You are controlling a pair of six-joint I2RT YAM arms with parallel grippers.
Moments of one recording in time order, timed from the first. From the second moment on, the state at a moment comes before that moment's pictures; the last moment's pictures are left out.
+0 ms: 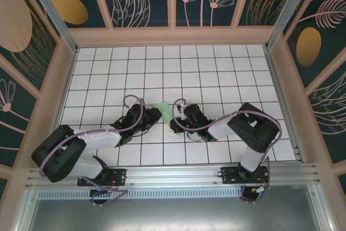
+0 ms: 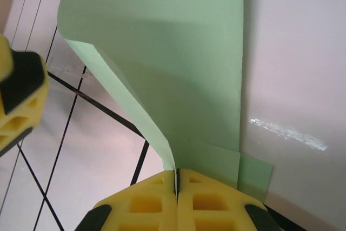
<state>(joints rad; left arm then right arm) -0.73 1.38 0.42 0.40 0.02 -1.27 0.85 1.74 0.53 0.58 -0.25 0.72</state>
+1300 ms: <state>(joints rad) -0.73 1.67 0.57 0.36 0.09 -1.18 0.82 1.66 0.54 0.44 -0.32 0.76</state>
